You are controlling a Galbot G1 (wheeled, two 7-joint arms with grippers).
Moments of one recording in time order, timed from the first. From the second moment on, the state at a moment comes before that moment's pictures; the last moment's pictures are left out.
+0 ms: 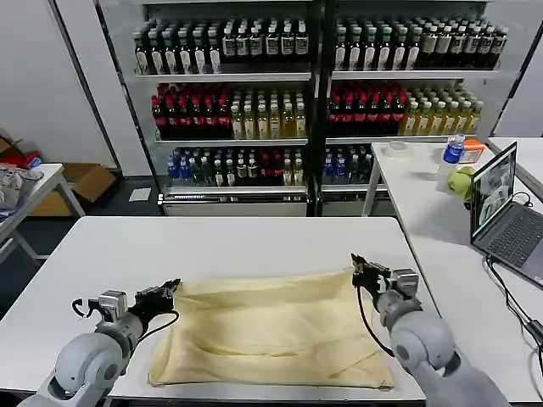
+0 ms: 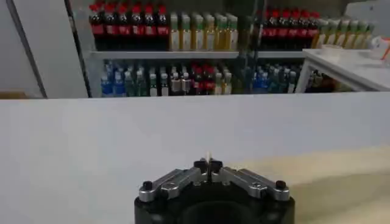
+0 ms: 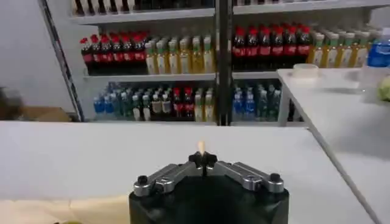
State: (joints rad) left arm 1.27 -0.88 -0.45 -2.00 -0.79 0.57 -0.18; right arm -1.12 0.98 0.31 2.06 0.73 -0.58 0.35
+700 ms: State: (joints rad) left arm 1.42 -0.87 -0.51 -2.08 -0.74 0.57 -0.16; right arm -1.42 0.96 0.46 2.28 0.71 -0.58 0.35
